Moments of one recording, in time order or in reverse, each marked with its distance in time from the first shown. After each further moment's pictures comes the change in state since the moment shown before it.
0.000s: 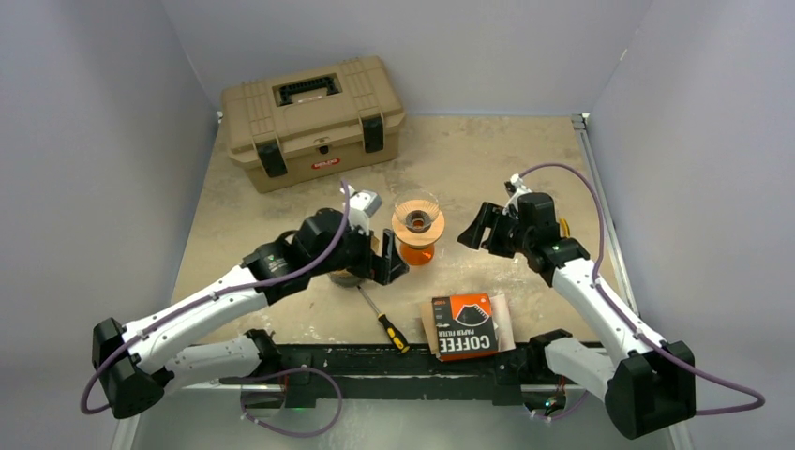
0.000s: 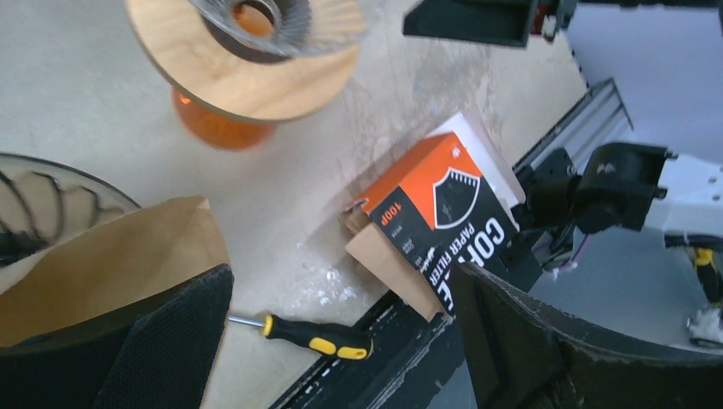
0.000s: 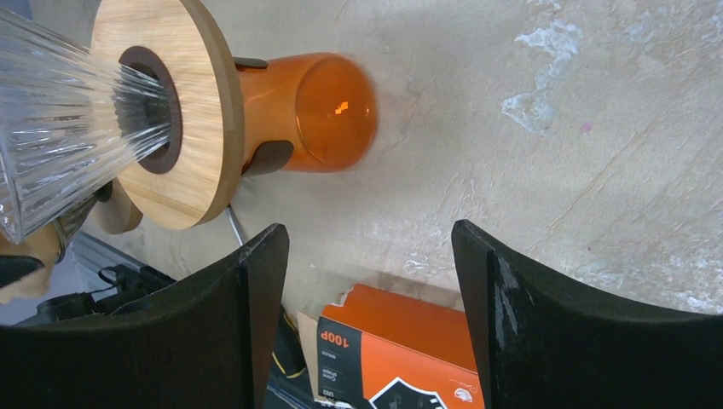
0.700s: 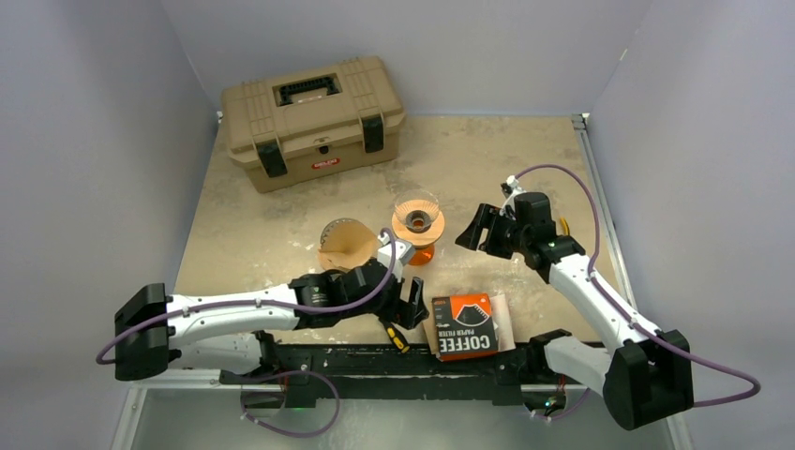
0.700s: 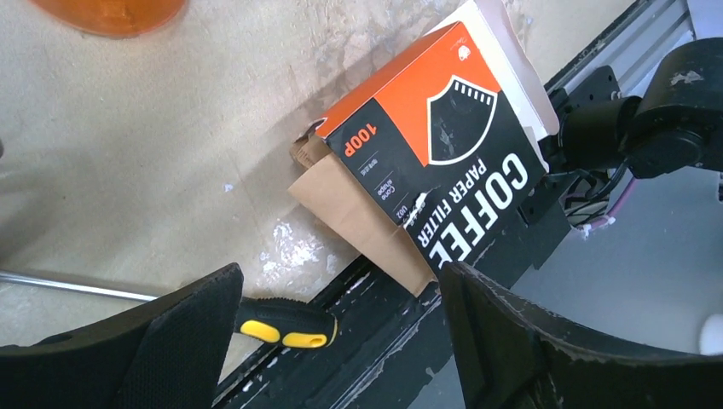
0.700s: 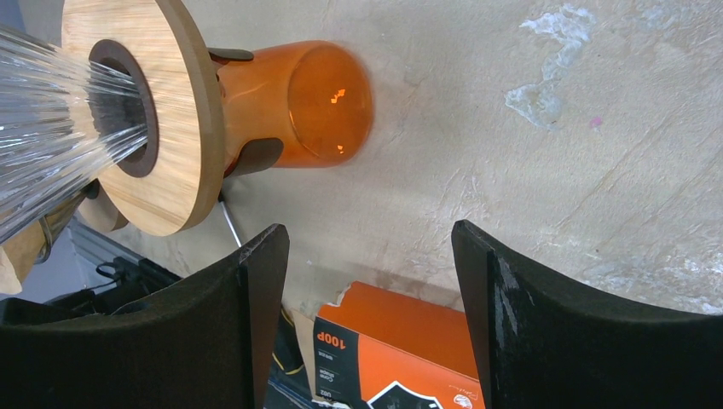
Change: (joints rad) left arm -0.371 0.148 -0.167 0.188 -0.225 -0.177; right arm 0.000 0.055 -0.006 0.019 -0.027 0.001
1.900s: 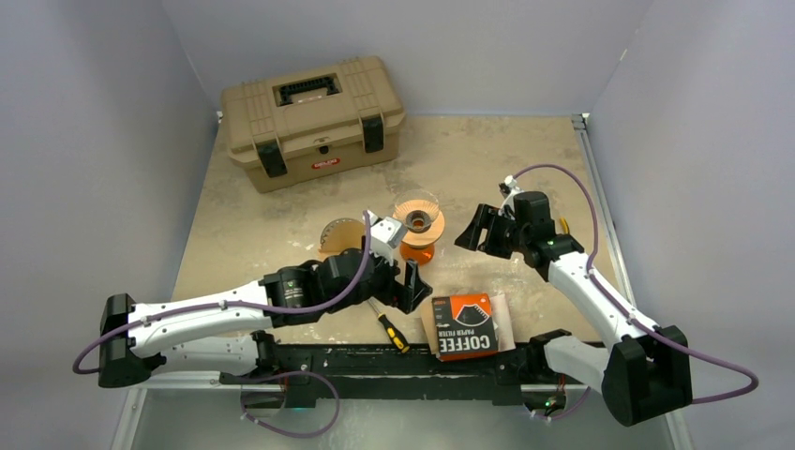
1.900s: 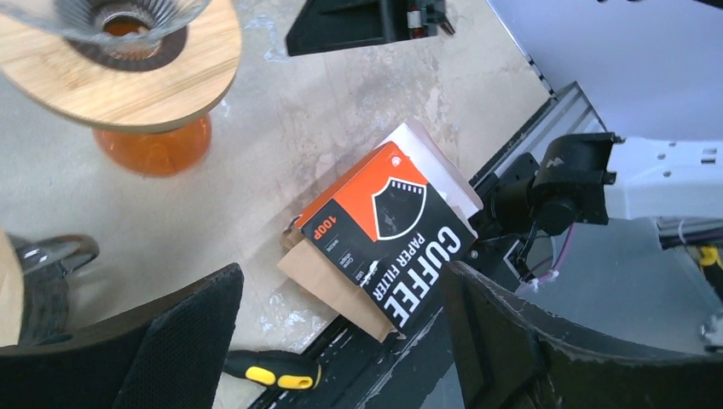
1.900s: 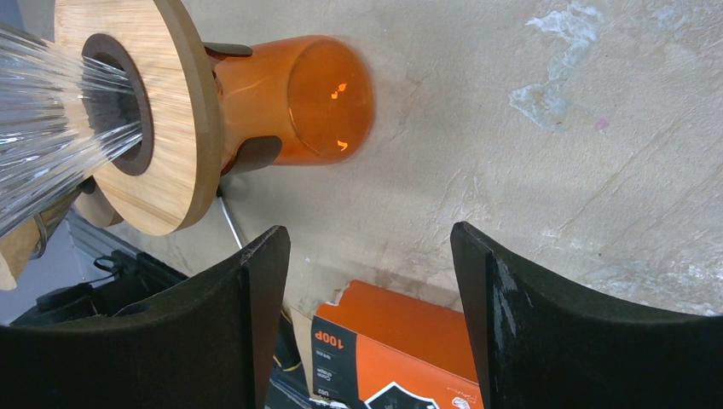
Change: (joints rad) left arm -0.025 -0.120 0.142 -0.056 -0.144 0.092; right arm -0.005 0.020 0.004 0.000 -0.023 -0.016
